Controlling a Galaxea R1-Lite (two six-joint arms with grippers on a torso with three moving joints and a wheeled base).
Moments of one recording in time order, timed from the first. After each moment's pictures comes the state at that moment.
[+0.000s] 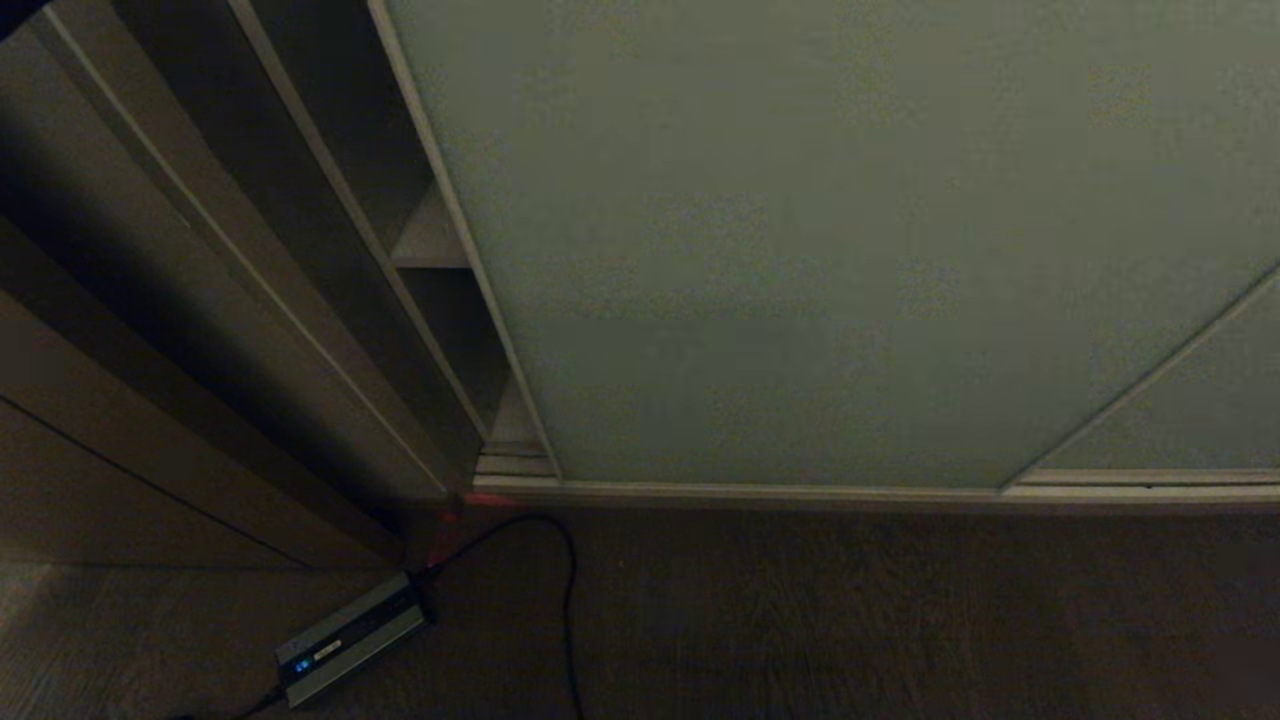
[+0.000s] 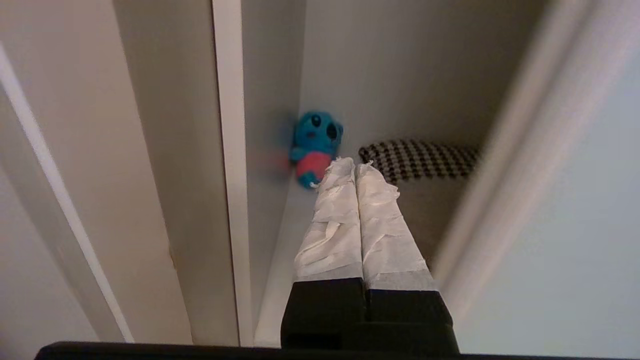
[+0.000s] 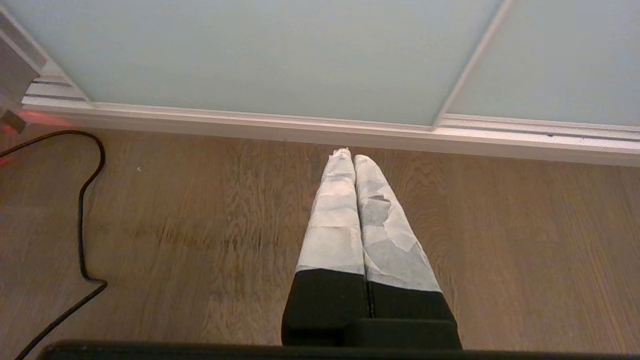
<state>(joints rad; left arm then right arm) -0.17 1.45 -1.48 -0.53 0.17 -0.02 -0.01 0.00 0.00 -0.01 0.00 0.00</state>
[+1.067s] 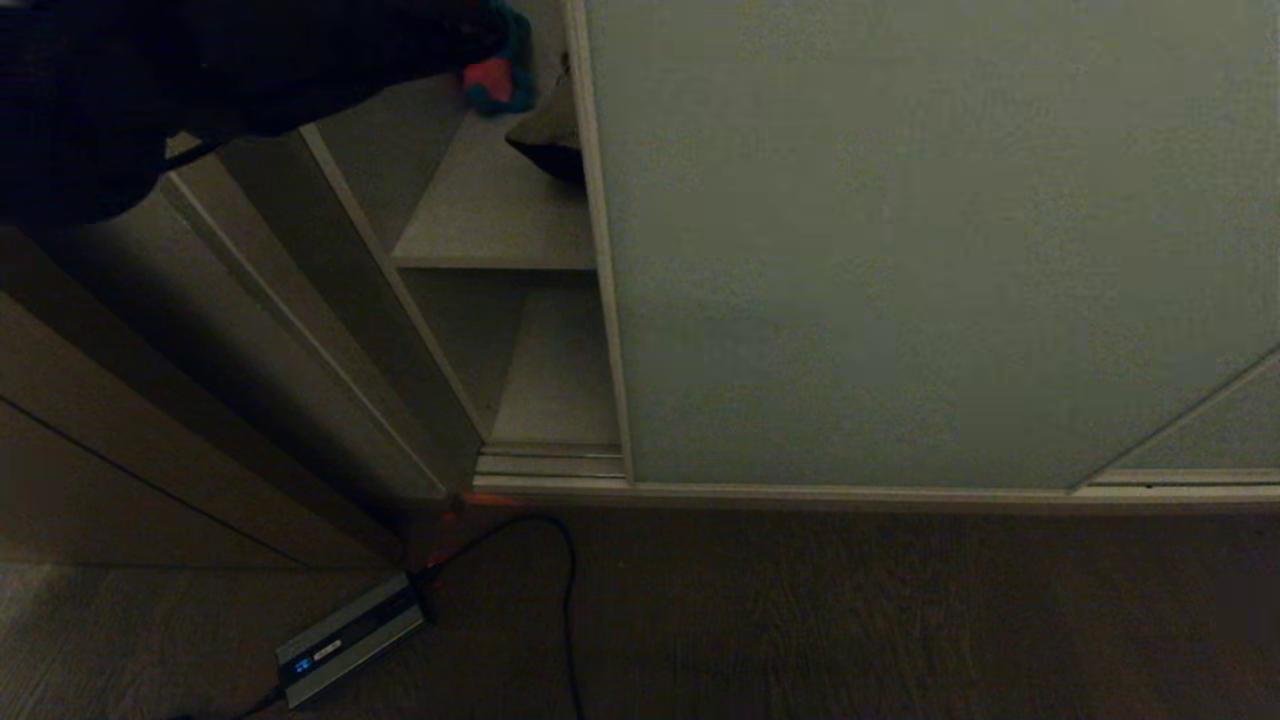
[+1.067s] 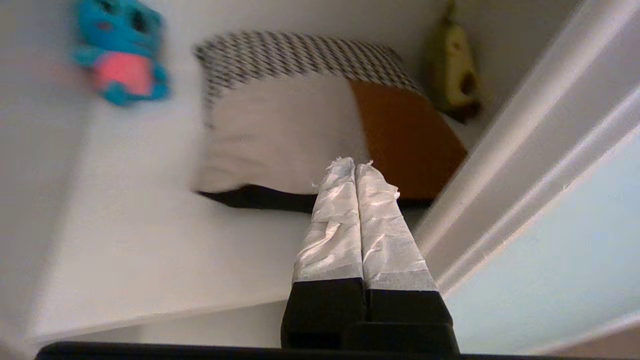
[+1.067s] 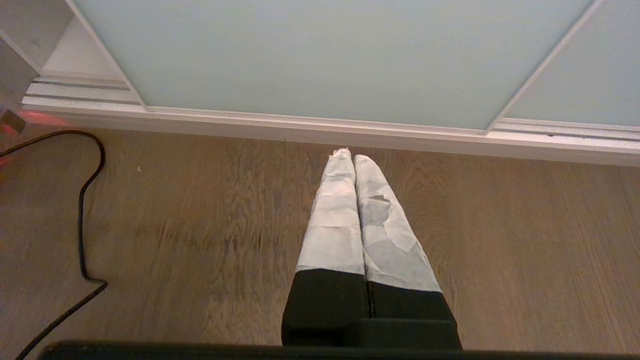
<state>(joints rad) -0.42 1.74 -1.77 -0.31 0.06 -0.05 -0.01 0.00 0.00 -0.01 0.00 0.00</state>
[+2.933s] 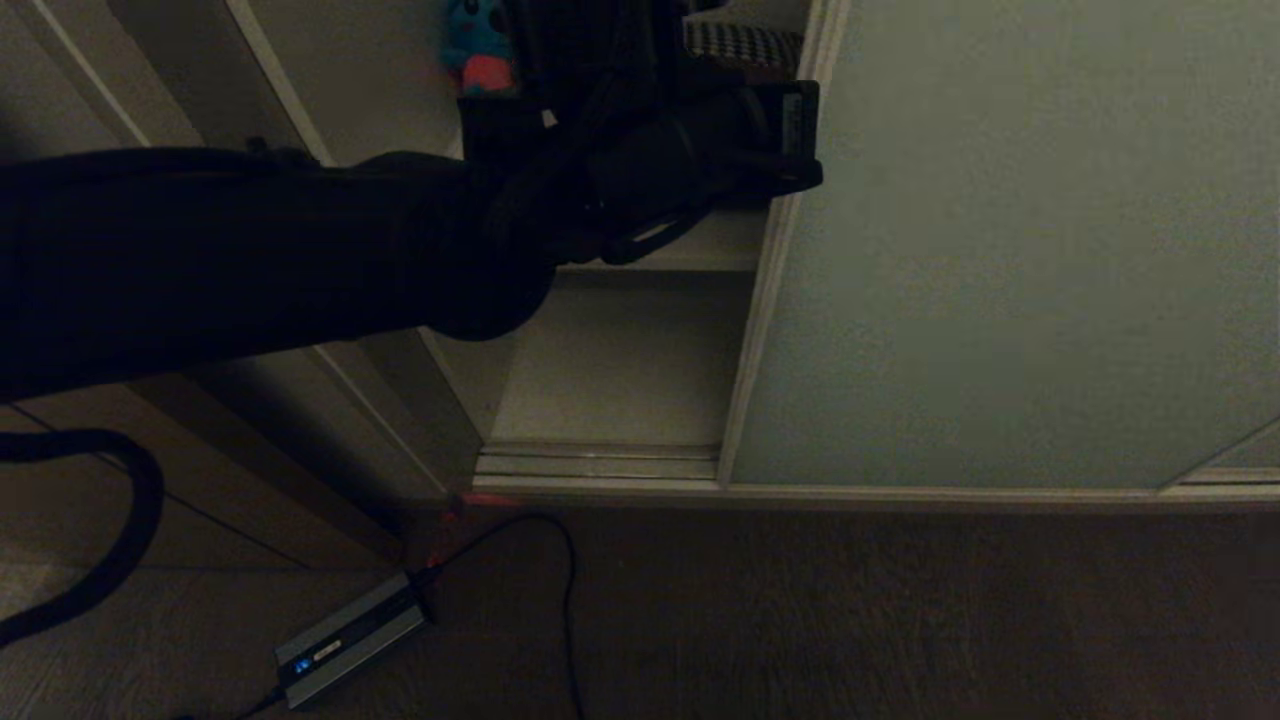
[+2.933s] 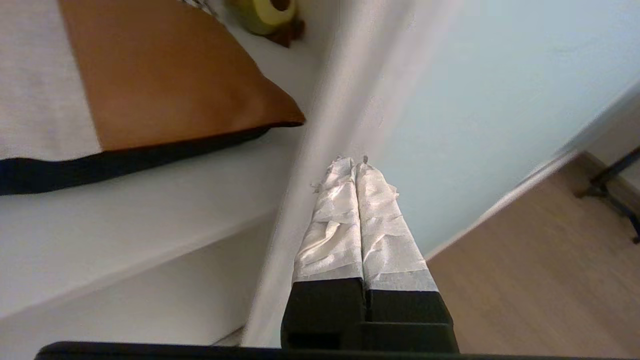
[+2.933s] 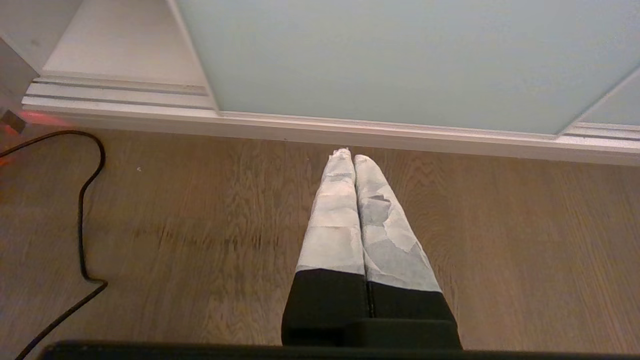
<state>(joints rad) -0.76 2.01 -1.93 -0.32 0.03 0.00 -0.01 0.00 0.00 -0.01 0.00 0.00</state>
